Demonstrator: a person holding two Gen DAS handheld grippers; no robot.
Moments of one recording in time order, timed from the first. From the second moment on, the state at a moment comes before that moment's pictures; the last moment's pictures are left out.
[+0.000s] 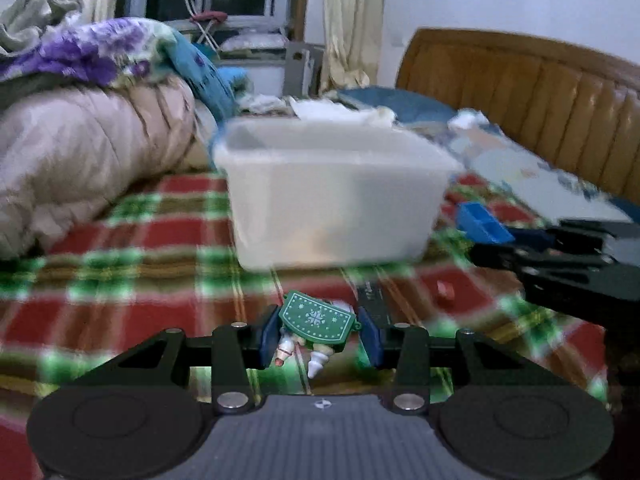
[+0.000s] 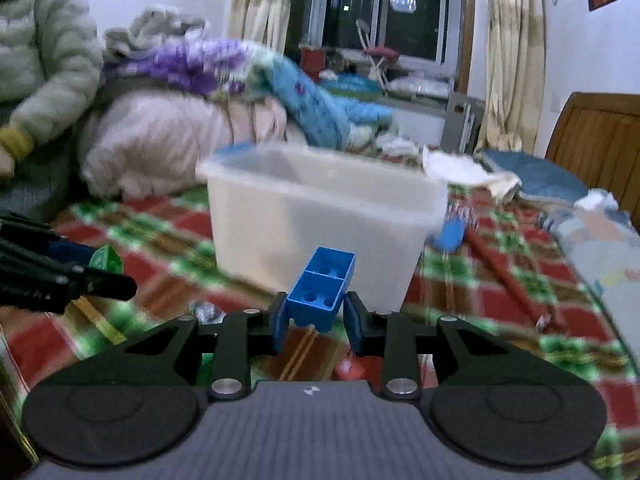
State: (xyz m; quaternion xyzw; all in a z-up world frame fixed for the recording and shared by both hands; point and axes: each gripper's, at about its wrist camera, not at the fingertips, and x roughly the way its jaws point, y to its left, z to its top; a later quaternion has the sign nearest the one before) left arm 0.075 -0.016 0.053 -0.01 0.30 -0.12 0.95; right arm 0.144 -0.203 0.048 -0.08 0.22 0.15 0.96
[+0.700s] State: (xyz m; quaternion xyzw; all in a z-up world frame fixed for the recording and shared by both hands) left arm 0.220 -0.026 0.142 0.02 0.25 -0.08 0.96; right arm 0.264 -0.202 0.109 -0.07 0.23 0.15 0.96
